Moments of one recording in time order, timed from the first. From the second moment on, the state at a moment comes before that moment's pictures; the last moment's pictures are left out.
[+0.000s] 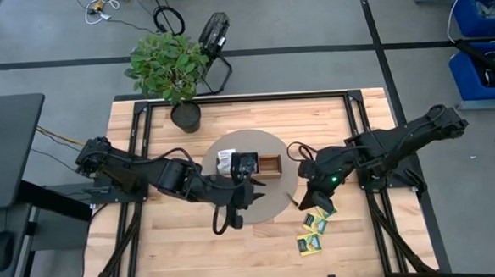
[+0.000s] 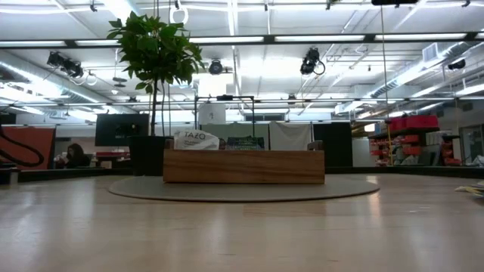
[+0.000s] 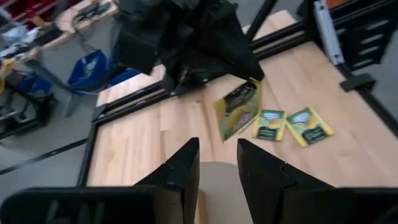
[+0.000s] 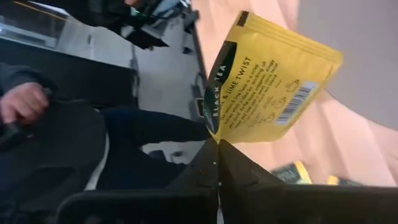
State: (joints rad) left arm -0.38 1.67 1.73 -0.59 -0.44 0.19; right arm 0.31 1.21 1.13 -0.58 -0.33 0.91
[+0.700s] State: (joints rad) left arm -0.23 1.68 1.73 -0.46 -0.03 0.13; right arm 0.32 1.21 1.13 -0.34 -0.34 0.88
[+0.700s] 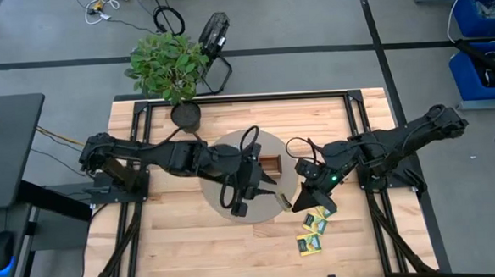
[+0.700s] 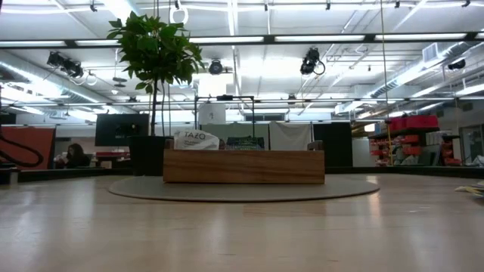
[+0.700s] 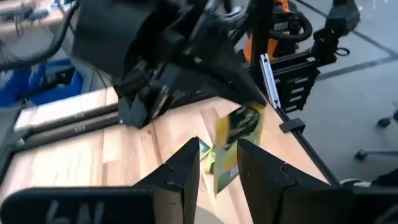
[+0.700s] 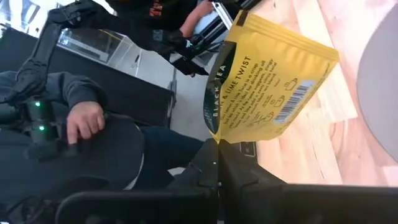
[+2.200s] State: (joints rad) left arm -0.15 1.75 1.73 -0.38 0.28 0.01; right arm 0.32 1.21 1.13 -0.33 -0.33 0.87
